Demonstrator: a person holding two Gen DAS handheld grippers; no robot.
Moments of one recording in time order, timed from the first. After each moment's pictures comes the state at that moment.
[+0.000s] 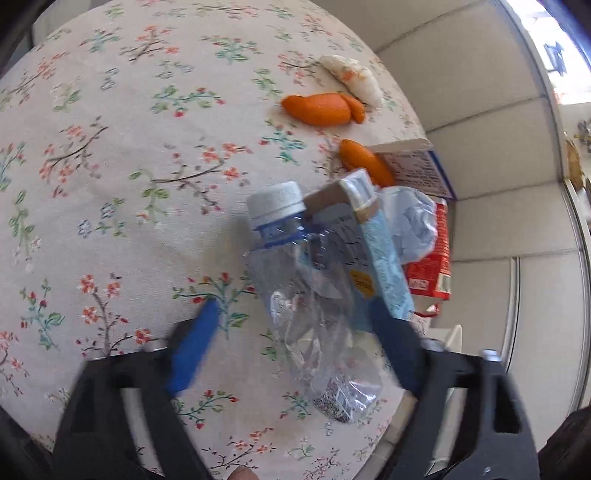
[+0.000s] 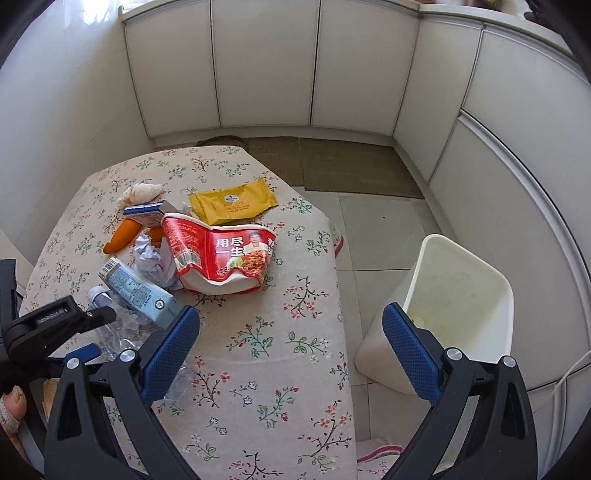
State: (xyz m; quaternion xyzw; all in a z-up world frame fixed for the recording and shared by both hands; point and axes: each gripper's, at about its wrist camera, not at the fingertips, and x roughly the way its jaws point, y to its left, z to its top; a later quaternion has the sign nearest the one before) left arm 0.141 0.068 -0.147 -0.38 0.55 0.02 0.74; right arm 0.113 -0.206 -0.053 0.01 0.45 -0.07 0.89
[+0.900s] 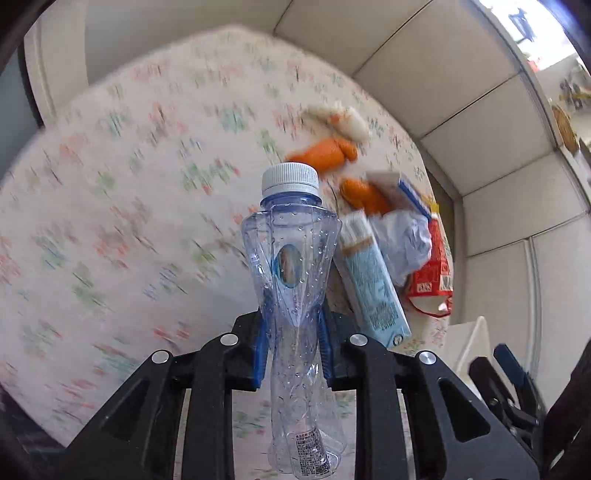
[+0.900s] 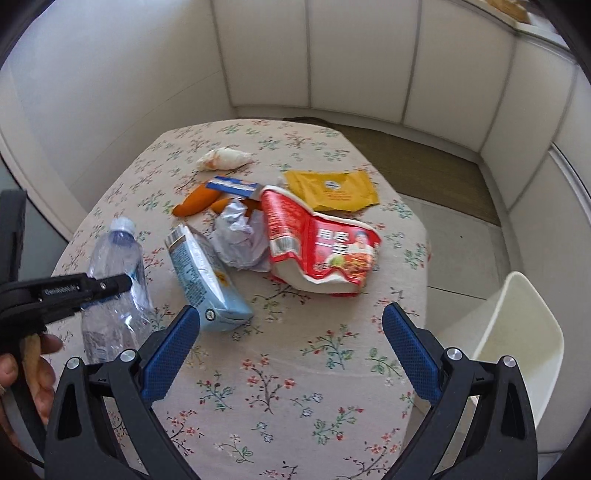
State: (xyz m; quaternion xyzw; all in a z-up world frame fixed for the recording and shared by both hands) left arm 0.132 0.083 -0.095 -0.26 0.52 0.02 0.81; right arm 0.140 -0.141 -0.072 -0.03 0.47 0.11 0.87
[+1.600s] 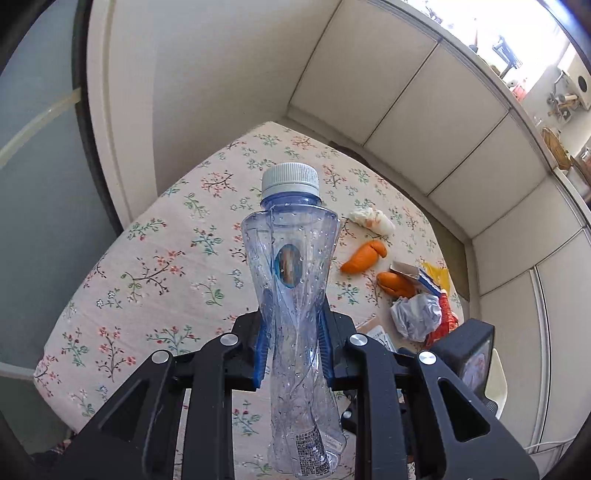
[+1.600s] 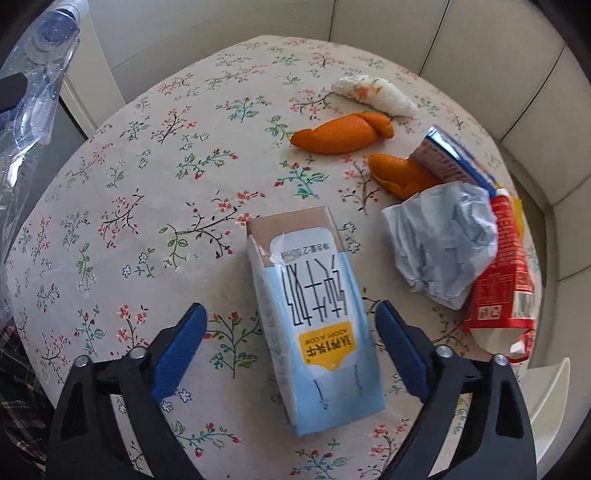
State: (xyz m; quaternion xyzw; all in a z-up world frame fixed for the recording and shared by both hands) left arm 0.112 0.176 -0.030 -0.23 0.44 0.05 0.86; right arm 0.173 0.010 -0.159 -0.16 0.55 0.21 0.79
